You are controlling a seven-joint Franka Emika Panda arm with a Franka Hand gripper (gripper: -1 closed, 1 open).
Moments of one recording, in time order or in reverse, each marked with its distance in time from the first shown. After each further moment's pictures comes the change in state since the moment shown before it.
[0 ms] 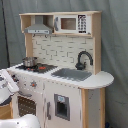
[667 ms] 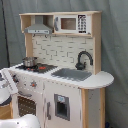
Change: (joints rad) arm 0.001 0.000 0.002 -0.004 0.000 0.000 0.214
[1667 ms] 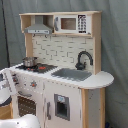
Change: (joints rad) arm 0.000 0.000 0.004 -0.002 0.000 0.008 0.243
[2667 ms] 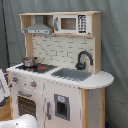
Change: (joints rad) arm 0.117 -0.001 -0.016 -0.058 -0.002 0.004 -0.019
